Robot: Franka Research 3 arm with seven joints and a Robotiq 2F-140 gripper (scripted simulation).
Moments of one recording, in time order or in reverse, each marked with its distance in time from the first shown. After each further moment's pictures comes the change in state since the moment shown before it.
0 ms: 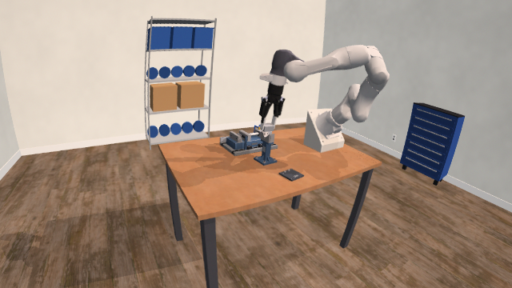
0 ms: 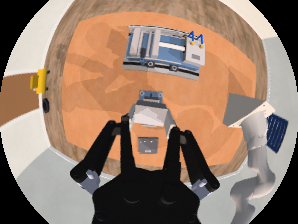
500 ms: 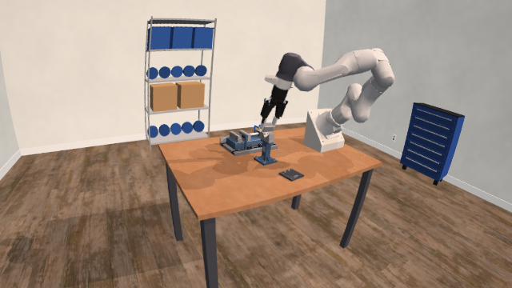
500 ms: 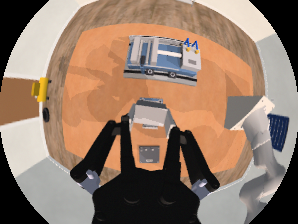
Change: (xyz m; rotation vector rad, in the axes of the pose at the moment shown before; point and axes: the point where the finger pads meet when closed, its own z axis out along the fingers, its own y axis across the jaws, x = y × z) arm -0.005 -0.001 -0.001 0.015 0.160 0.023
